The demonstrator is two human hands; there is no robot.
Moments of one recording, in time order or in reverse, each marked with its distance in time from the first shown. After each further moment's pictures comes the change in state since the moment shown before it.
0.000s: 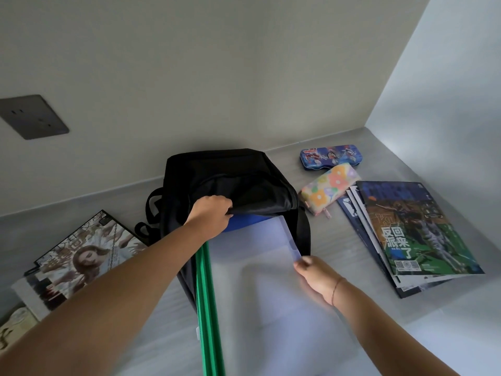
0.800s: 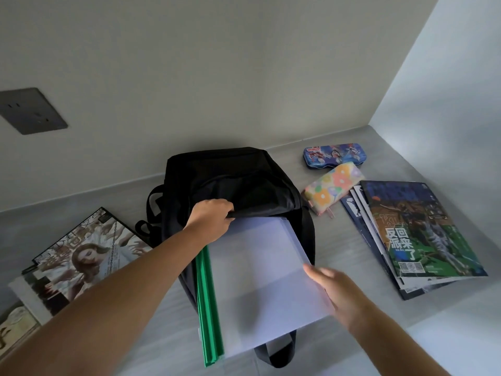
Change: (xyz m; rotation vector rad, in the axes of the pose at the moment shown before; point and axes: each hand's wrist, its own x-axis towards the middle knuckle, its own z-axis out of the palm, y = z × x) left_hand -0.006 -0.008 0.009 -0.080 0.025 0.016; right_hand -0.063 -0.015 -0.013 0.508 -0.040 0.113
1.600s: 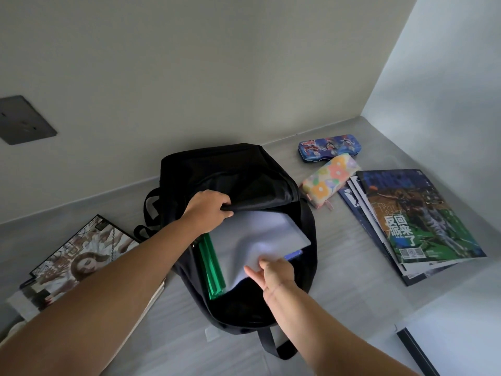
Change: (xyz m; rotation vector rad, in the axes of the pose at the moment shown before) left_hand 0.013 -0.011 -0.015 -0.089 -0.046 0.007; right_hand 0.036 -0.012 0.120 0.743 0.227 0.252
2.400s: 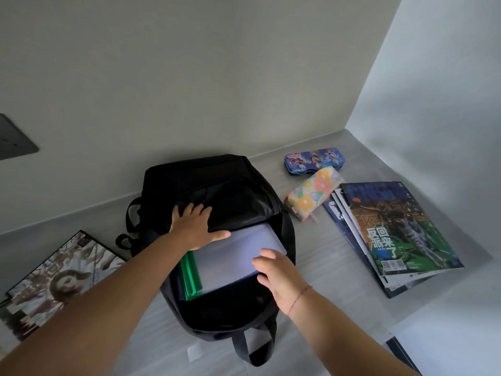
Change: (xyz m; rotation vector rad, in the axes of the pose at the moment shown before) left_hand 0.012 0.005 0.011 0.361 -0.340 -0.184; right_hand -0.001 -0.051 -0.026 -0.578 -0.272 -0.227
